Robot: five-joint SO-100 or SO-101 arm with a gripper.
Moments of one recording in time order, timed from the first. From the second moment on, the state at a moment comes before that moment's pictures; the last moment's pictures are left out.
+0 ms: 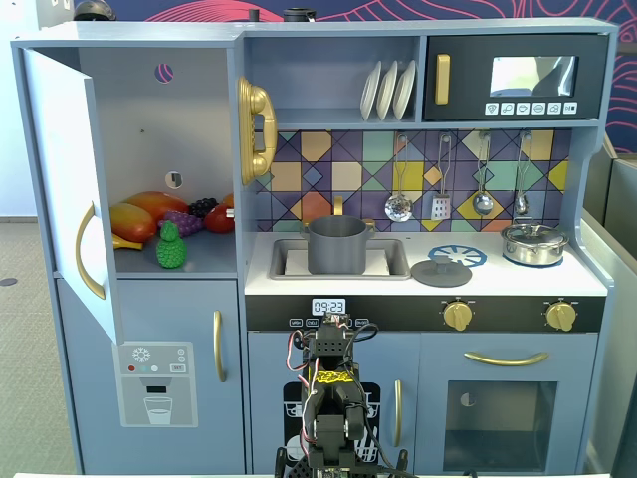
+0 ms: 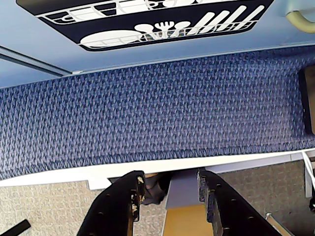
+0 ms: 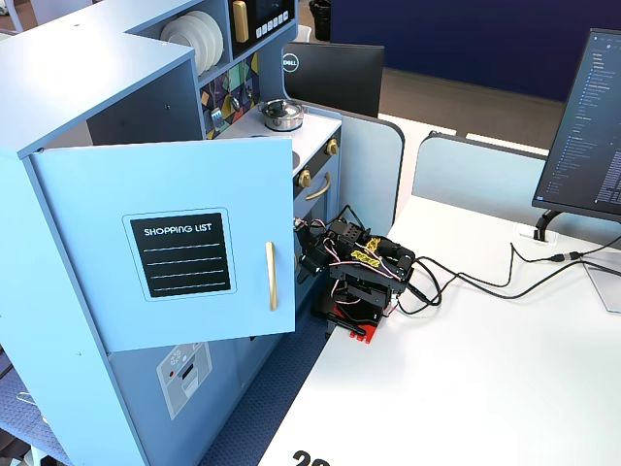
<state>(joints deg) -1.1 182.5 171.9 77.4 -86.5</state>
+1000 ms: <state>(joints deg) -40.7 179.7 157.0 47.4 -83.3</state>
